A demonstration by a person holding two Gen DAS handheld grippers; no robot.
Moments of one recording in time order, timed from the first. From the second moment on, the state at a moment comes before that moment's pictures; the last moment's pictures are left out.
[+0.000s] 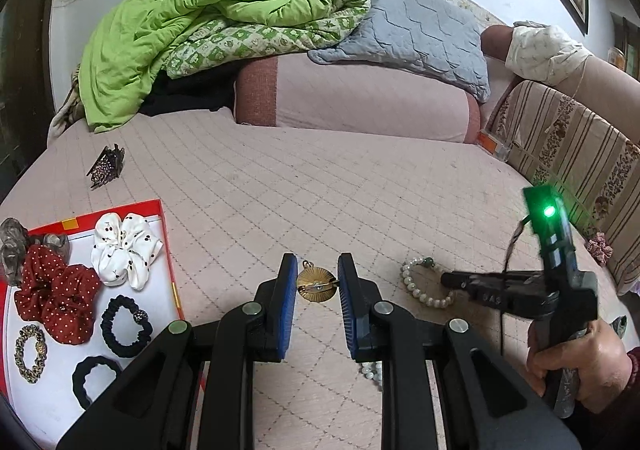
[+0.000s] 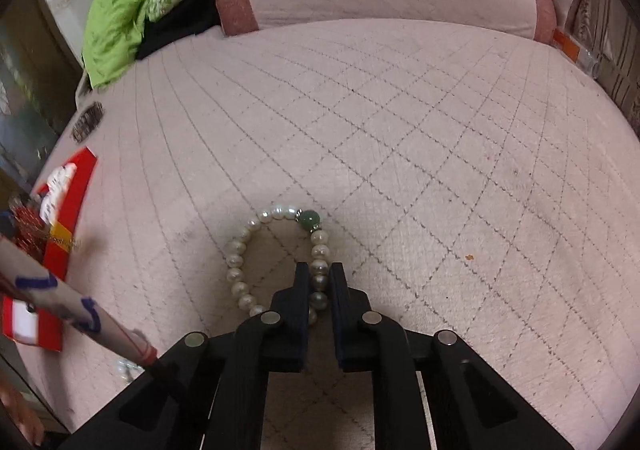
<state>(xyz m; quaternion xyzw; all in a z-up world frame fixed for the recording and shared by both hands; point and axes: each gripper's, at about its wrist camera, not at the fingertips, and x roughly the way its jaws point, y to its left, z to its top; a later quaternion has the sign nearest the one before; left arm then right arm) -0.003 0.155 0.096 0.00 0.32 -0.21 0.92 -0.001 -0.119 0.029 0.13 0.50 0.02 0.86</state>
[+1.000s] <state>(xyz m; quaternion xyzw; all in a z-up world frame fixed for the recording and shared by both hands) -0.031 0.225 0.106 0.00 0.30 -0.13 0.95 -0.044 -0.034 0.122 0.23 0.29 0.21 0.91</state>
